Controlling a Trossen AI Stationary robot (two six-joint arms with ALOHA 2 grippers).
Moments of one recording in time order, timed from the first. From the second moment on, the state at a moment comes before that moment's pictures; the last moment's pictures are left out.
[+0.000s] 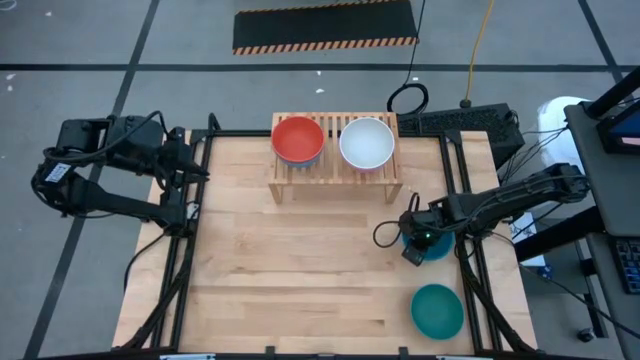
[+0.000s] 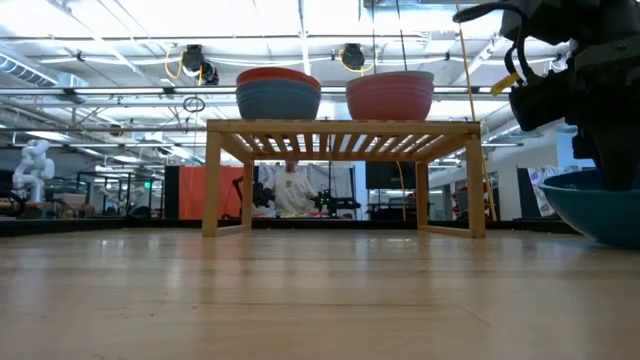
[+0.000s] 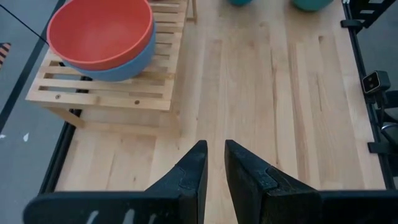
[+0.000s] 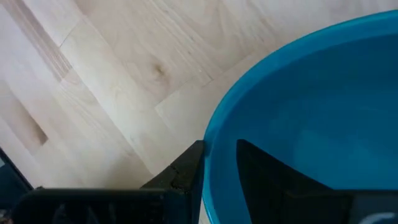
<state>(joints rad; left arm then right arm) 0.13 0.97 1.69 -1.51 0.02 0.04 0.19 1.09 0.60 -0.80 -0.21 0.88</state>
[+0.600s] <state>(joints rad) 0.13 0.97 1.69 -1.51 0.02 0.04 0.18 1.09 0.60 -0.75 -0.26 0.87</state>
